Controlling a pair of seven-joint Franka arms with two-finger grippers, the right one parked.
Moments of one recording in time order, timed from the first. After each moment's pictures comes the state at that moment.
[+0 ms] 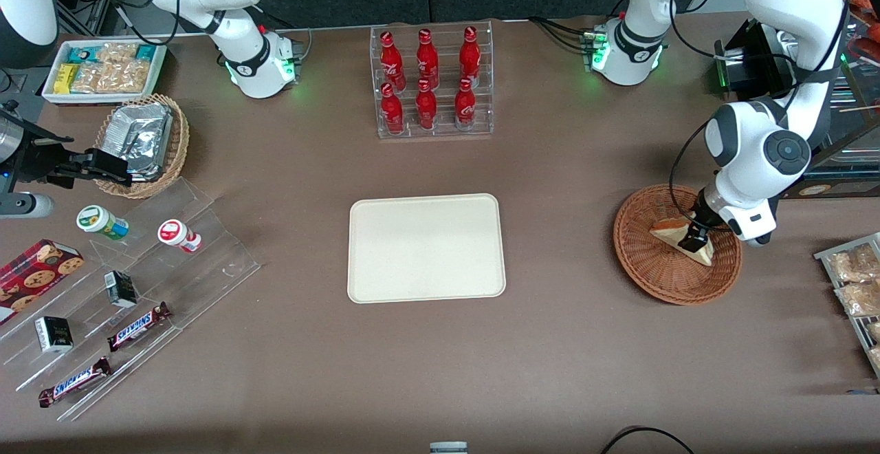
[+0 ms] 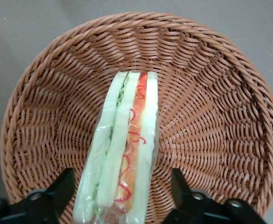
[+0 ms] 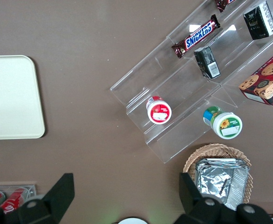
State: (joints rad) arm -0.06 0.21 0.10 -2.31 0.01 2.56 -1.08
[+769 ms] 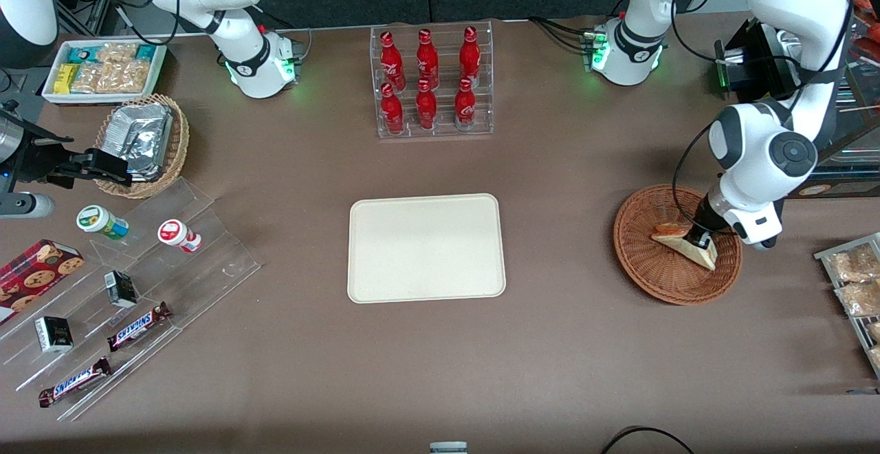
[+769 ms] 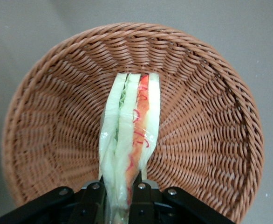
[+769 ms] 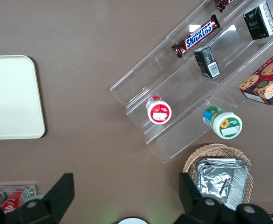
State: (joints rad) arm -0.06 0.20 0.09 -2.23 0.01 2.42 -1.07
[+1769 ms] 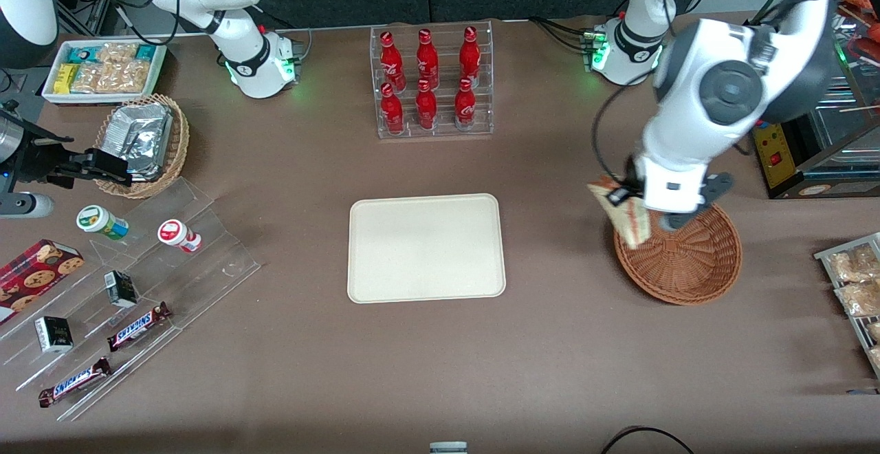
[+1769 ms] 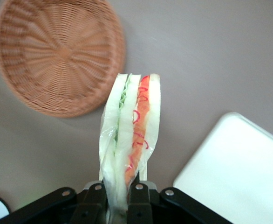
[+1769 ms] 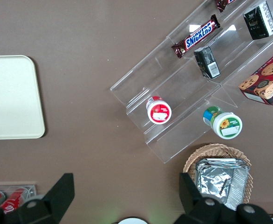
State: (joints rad) arm -0.32 0.12 -0.10 -1.76 0.01 1.81 -0.98
